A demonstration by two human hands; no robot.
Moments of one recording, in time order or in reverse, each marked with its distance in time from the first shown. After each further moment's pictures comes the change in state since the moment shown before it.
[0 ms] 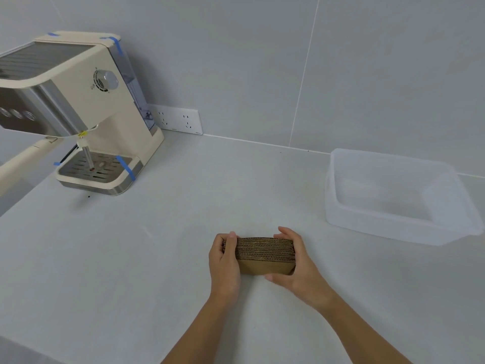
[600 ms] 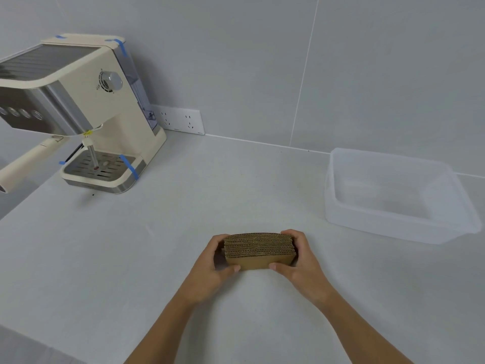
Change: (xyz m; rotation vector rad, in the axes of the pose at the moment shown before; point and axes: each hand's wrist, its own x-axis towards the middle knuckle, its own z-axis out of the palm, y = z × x) left_hand 0.011 0.004 -0.060 0.308 -0.555 0.131; right_hand 0.003 0.004 -0.002 0.059 0.083 0.022
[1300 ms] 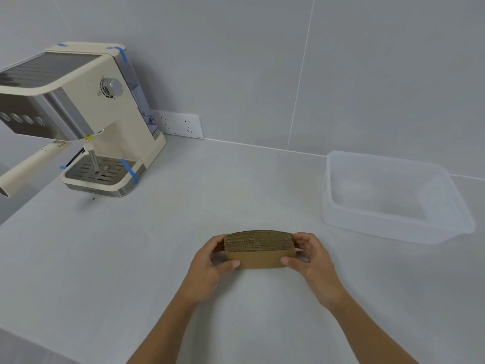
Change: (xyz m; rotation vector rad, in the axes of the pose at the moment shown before) left_hand -0.001 0.017 0.002 -0.042 0.076 -0.026; right_hand -0.005 -0.004 -0.017 0.201 0.124 0.013
